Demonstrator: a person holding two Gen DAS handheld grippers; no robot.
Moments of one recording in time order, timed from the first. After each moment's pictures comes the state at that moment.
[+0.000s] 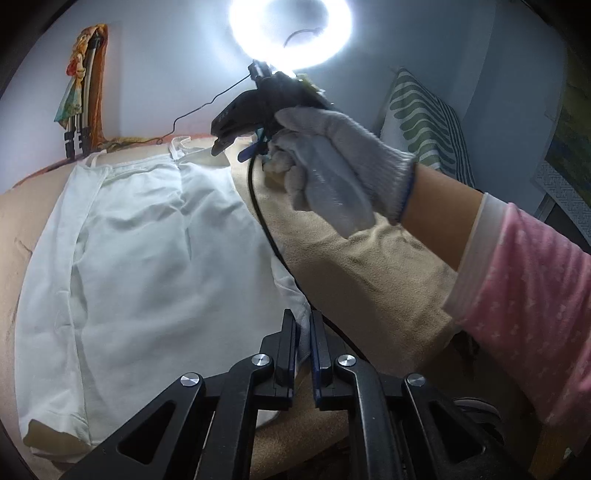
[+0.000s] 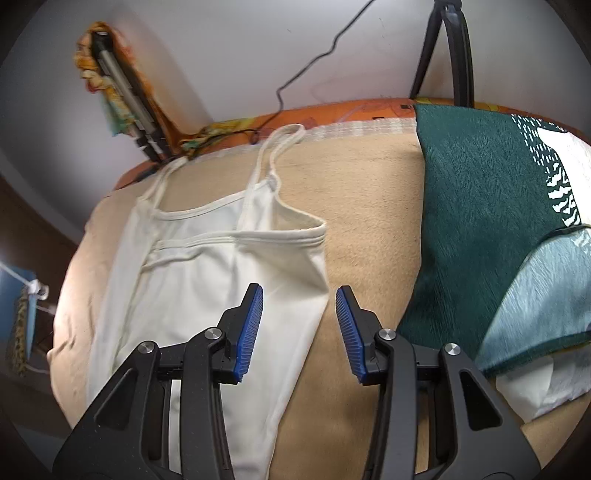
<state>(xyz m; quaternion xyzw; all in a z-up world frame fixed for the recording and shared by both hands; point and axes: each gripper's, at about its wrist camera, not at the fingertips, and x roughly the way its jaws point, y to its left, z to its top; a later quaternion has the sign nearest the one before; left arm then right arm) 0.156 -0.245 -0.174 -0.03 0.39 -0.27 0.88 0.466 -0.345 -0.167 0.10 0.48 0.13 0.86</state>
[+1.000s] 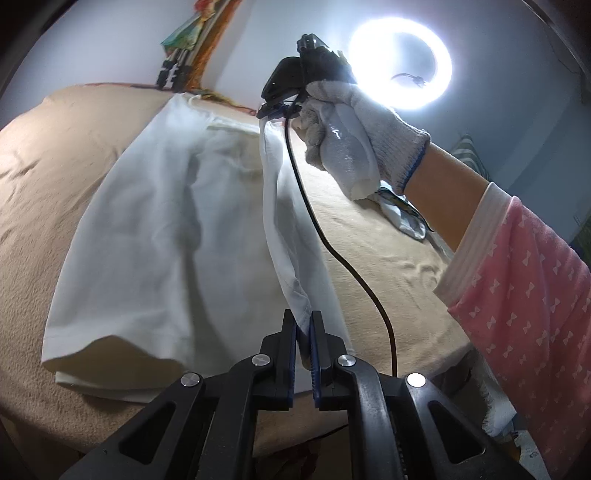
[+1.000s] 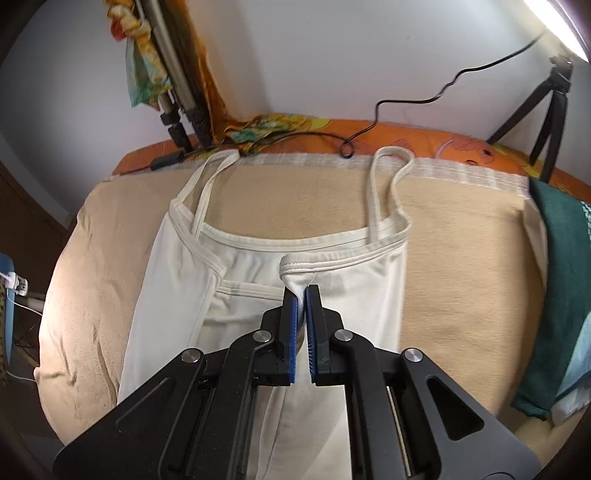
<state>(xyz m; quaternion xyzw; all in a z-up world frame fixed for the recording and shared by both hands) 0.140 -0.136 -0.198 -0.20 0.41 -0.20 0.87 0.512 -0.202 -0.148 0.02 0.49 0.13 0.86</state>
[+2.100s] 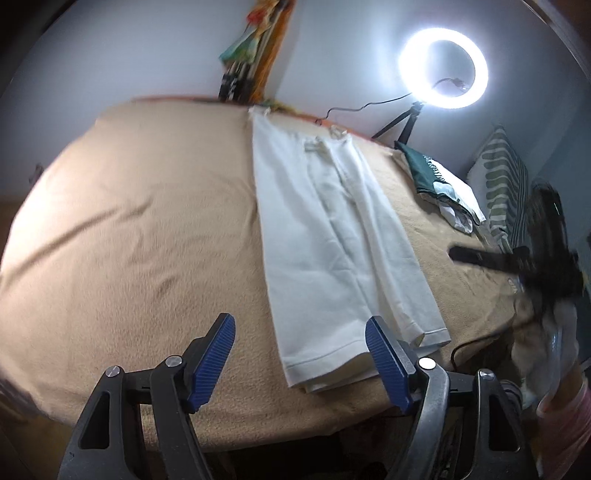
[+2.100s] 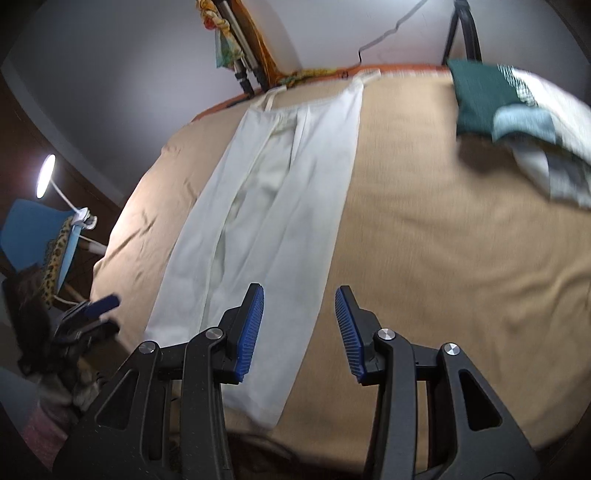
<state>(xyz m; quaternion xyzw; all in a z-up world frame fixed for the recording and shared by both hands) 0.144 -0.006 -0.166 -0.14 0.46 -0.15 0.86 0.247 -0.293 -0.145 0.10 0.49 0.21 0.84</state>
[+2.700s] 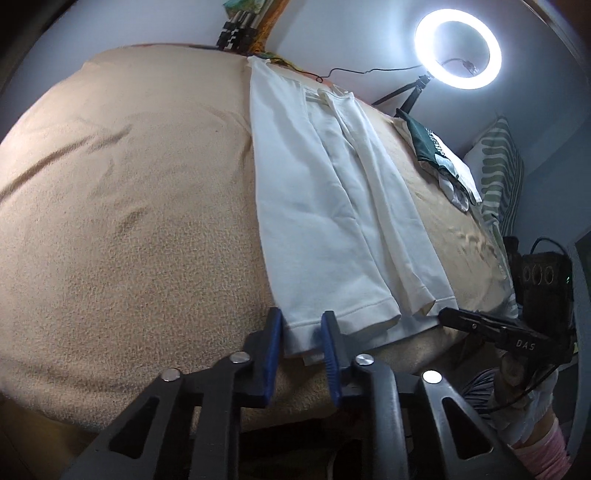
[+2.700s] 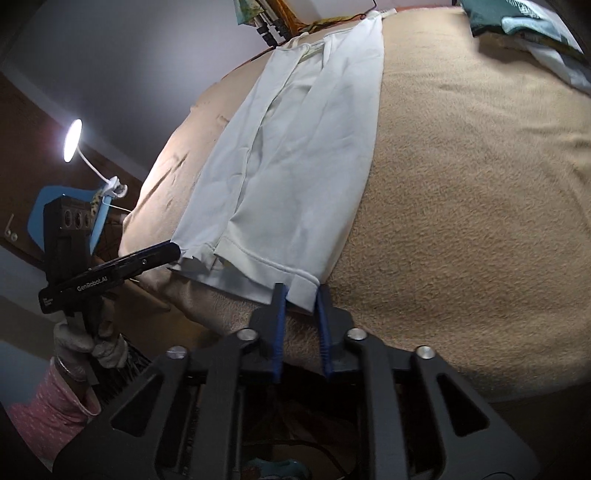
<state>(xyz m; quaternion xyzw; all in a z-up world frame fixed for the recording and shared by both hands) 0.146 -0.013 -0.205 -0.18 0.51 -0.18 0.82 0.185 -0.275 -0.198 0.15 0.52 0.26 0.80</state>
